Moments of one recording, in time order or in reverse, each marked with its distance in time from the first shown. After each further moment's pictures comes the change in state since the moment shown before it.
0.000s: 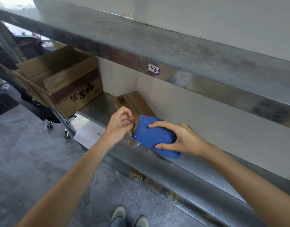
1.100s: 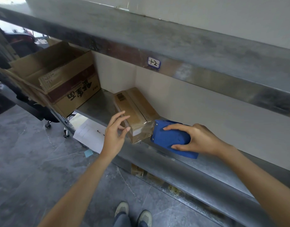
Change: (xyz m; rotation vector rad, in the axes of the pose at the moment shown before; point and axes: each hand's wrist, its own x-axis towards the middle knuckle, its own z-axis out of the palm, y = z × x) left_hand -0.015 -0.071 -0.001 0.347 0.193 0.267; right_hand -0.031 0.029 -0.003 -0.204 -0.016 0.111
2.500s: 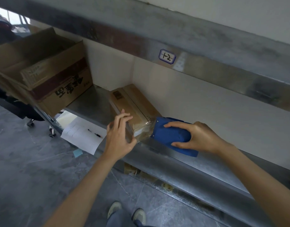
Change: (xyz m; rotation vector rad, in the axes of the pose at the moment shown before) left_hand 0.005 -0.031 0.024 0.225 -0.094 0.167; right_hand 0.016 -0.008 0.005 -0.074 0.001 0.117
